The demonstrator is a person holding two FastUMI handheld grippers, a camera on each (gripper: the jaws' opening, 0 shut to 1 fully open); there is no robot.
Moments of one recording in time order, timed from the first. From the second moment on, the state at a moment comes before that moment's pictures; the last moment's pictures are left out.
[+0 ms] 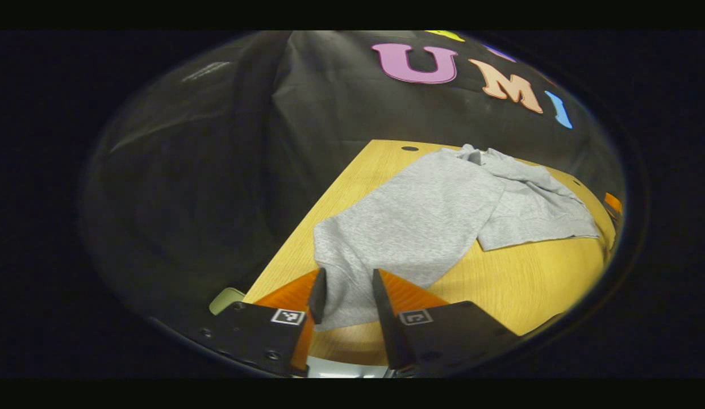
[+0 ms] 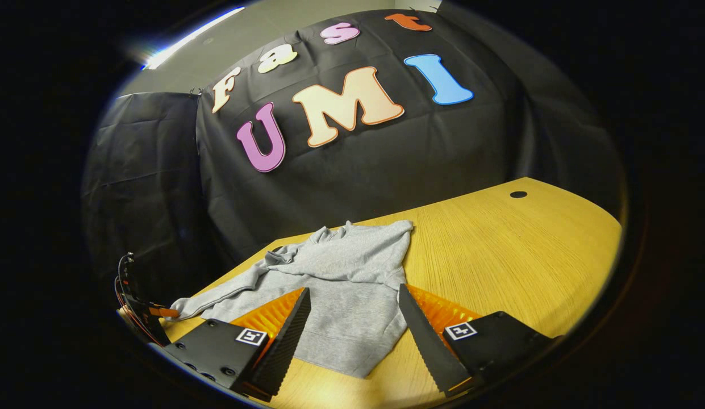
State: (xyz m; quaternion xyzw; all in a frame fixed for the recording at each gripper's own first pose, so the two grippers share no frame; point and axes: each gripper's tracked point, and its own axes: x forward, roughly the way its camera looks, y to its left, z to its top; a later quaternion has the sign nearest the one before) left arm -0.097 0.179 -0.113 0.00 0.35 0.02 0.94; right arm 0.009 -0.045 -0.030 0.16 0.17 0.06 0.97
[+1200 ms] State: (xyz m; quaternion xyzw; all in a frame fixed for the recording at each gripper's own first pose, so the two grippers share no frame) left arm 0.028 0.002 0.043 -0.02 0.16 -0.16 0.97; right arm 0.001 -0.058 -0.023 0.18 0.17 0.08 0.97
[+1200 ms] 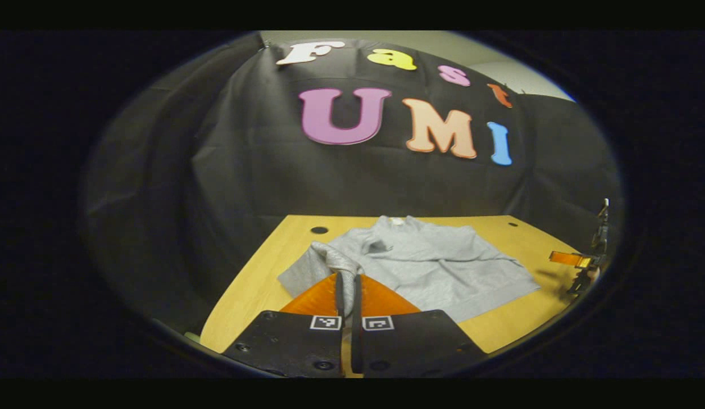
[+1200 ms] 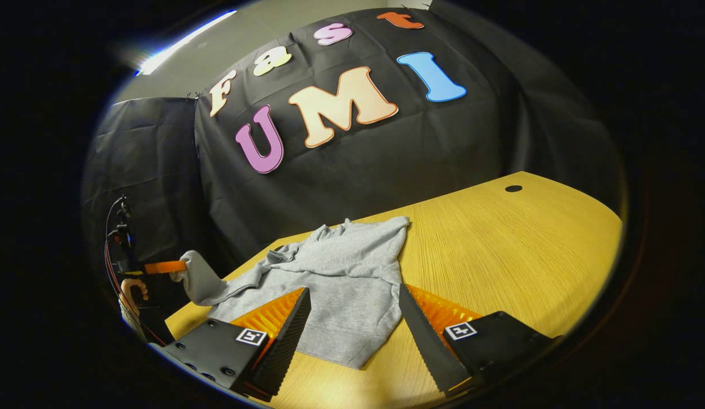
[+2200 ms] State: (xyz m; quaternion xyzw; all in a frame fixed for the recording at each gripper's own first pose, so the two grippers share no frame) left arm 0.158 -0.364 0.038 -0.02 0.18 -0.40 0.90; right arm 0.006 -0.103 -0.041 0.20 0.20 0.04 0.96
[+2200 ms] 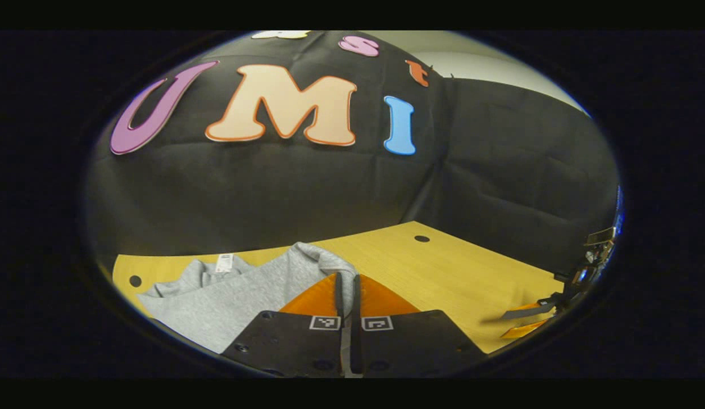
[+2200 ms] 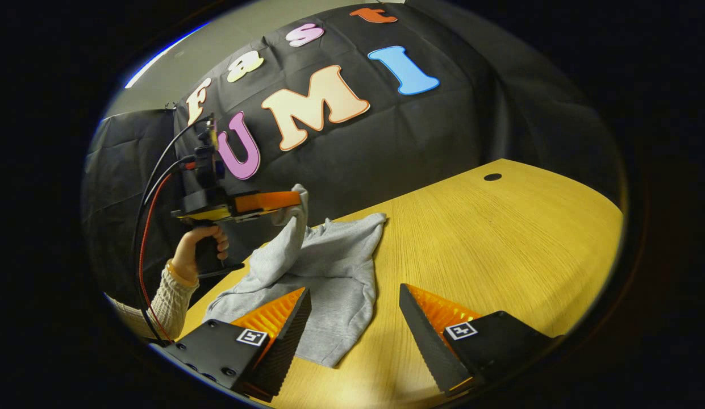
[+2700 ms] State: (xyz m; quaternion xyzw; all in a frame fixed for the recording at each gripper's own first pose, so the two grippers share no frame) left arm 0.181 -0.419 -0.046 0.03 0.24 -0.39 0.89; right arm 0.009 -0.109 -0.052 0.19 0.21 0.03 0.96
